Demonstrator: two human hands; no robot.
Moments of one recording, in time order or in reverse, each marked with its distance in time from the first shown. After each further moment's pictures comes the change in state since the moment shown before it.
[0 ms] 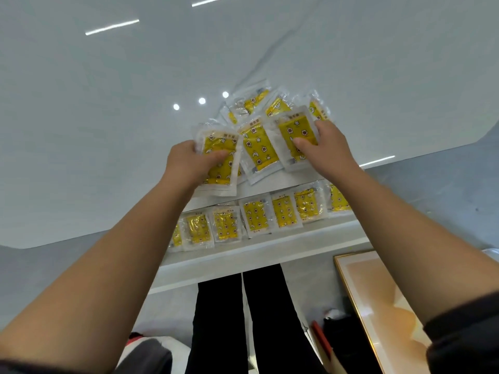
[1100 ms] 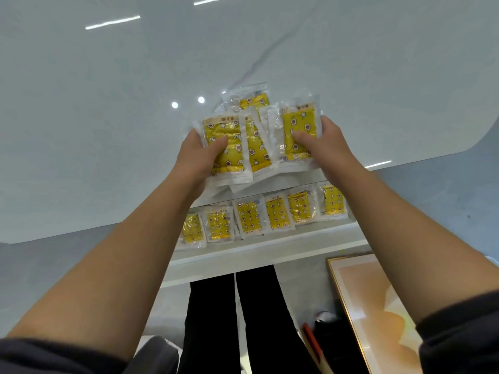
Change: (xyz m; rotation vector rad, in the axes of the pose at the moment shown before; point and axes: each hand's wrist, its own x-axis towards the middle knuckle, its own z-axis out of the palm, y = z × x) left_hand 0.004 0.007 0.026 -0.360 -0.071 -0.005; right_hand 0.003 -0.002 -0.012 0.474 -0.096 0.175
